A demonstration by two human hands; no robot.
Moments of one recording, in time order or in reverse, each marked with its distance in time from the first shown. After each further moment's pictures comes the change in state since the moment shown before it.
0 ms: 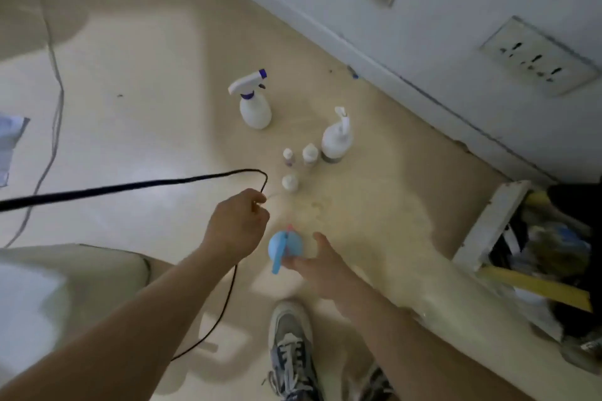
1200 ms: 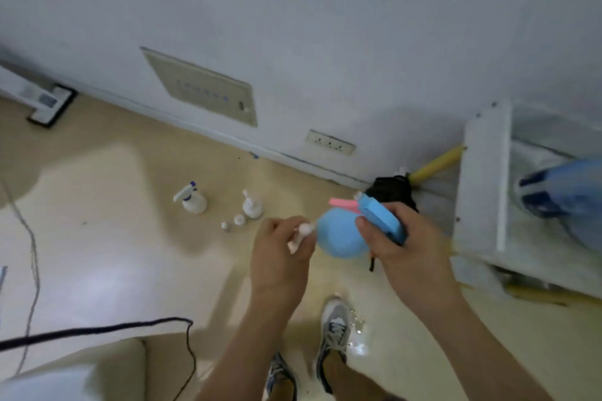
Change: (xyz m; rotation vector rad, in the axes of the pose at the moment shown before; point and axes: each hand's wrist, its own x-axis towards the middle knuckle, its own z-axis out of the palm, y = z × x) left_hand -0.246 0.248 -0.111 -0.325 0.089 0.493; right_hand -0.412 -0.073 -0.174 0.147 0.841 -0.575
